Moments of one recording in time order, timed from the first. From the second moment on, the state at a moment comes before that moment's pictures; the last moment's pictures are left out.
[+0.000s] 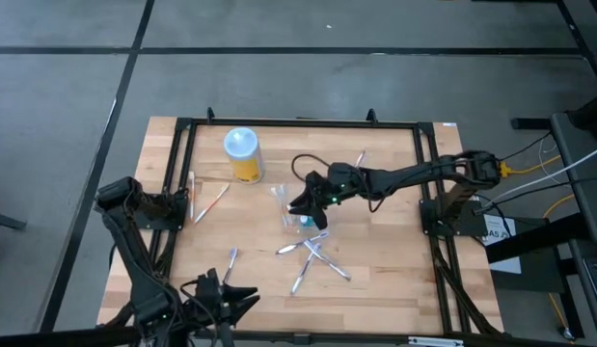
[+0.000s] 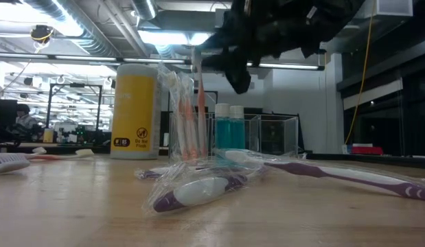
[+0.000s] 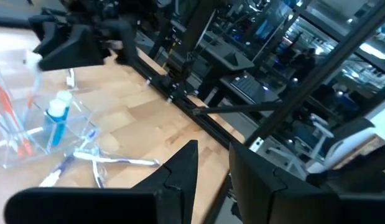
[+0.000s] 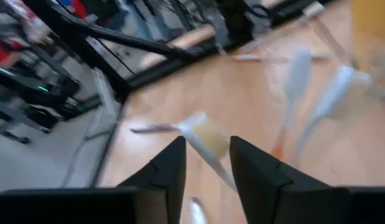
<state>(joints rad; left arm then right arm) -1.04 1.77 1.54 -0.59 -1.37 -1.43 -0.01 1.68 0.94 0.40 -0.29 0.46</state>
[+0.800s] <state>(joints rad) -0.75 1.78 1.54 -1.44 -0.31 -2.16 0.38 1.21 0.94 -0.25 0.02 0.62</state>
